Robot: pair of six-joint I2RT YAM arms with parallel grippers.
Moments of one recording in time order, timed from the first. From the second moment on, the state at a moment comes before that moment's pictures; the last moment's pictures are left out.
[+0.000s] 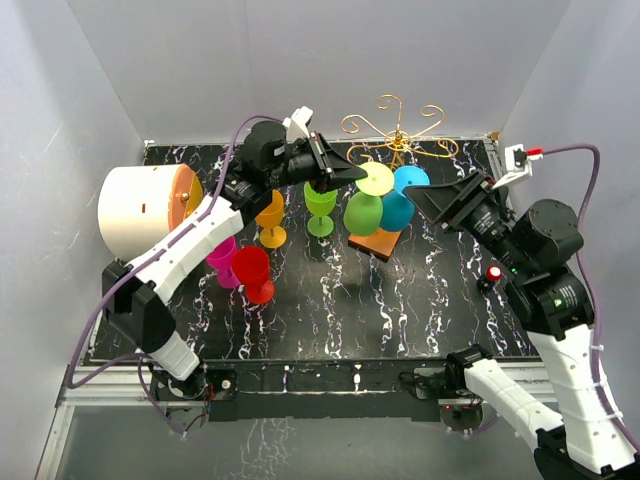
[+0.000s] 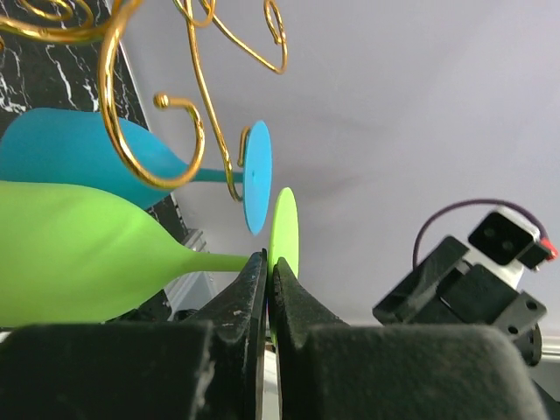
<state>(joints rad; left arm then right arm) -0.63 1.58 1.51 -0.10 0.55 -1.23 0.31 0.77 1.23 -0.40 -0.31 0.79</state>
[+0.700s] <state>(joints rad) -0.63 1.74 1.77 -0.18 0.44 -1.09 0.31 0.68 1.16 -0.33 -0.29 0.79</state>
